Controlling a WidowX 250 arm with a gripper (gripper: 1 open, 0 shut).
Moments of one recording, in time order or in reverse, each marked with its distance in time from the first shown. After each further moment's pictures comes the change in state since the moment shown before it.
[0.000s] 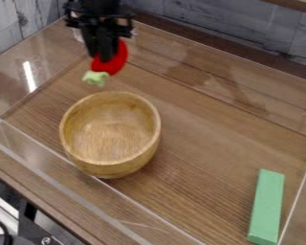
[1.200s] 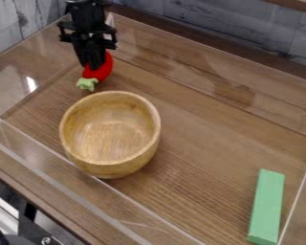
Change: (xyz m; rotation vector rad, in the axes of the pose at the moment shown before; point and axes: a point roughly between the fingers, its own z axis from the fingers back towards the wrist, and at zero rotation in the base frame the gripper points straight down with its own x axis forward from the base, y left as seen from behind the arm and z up) arm 0.042 0.040 -0.051 -0.011 0.025 0.025
